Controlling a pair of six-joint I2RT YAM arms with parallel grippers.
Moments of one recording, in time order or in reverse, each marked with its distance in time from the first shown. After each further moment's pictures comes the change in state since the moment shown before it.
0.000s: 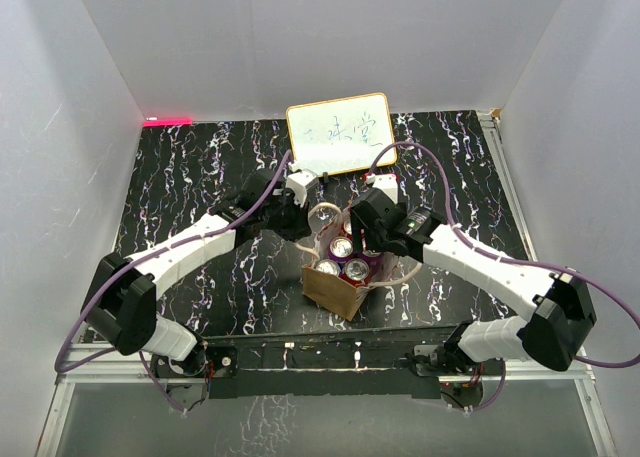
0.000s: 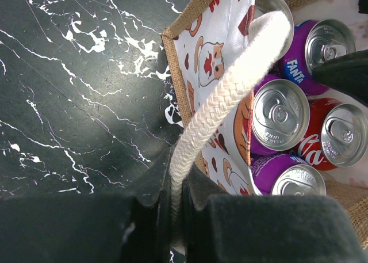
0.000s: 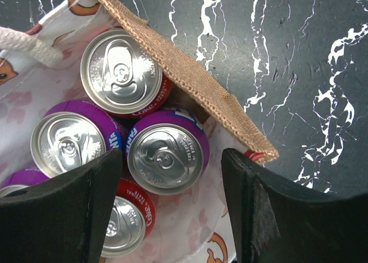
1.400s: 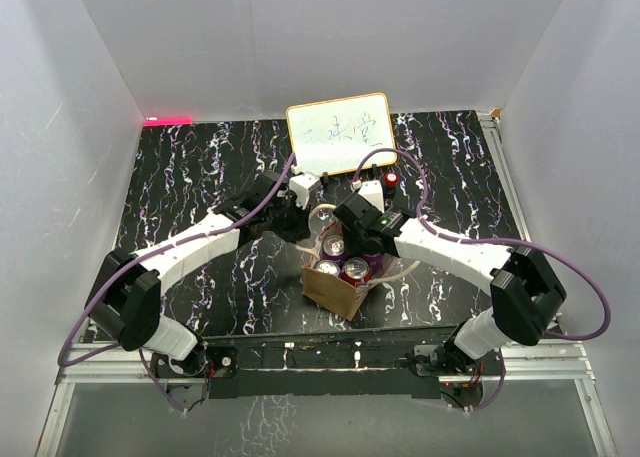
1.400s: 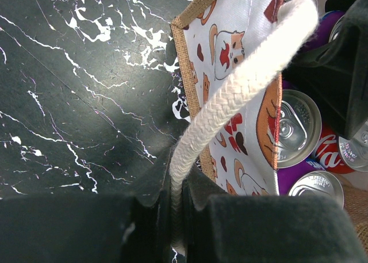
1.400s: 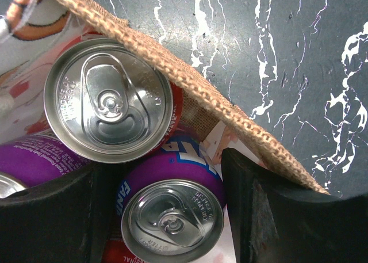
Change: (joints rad) left arm -0.014 0.030 0.006 -0.020 -0.044 0.005; right arm 0.008 0.211 -0.005 0.075 0.067 0.040
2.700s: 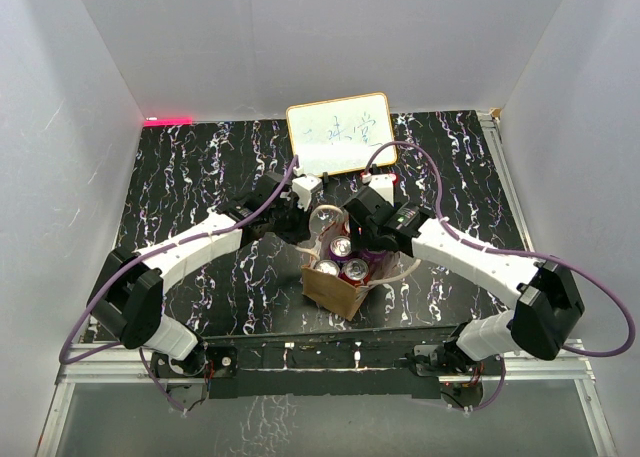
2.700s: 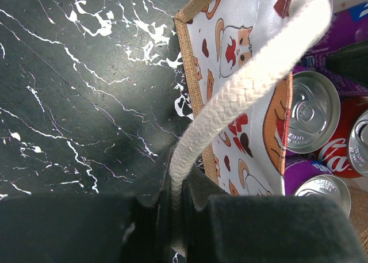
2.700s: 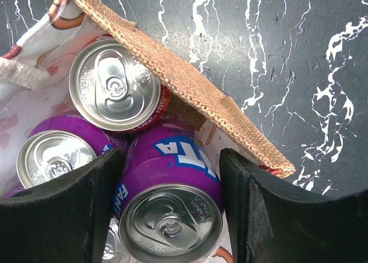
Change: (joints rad) left arm -0.015 0.012 0.005 -0.013 -0.030 0.000; right arm -0.008 -0.127 0.051 -0.094 -0.035 -0.016
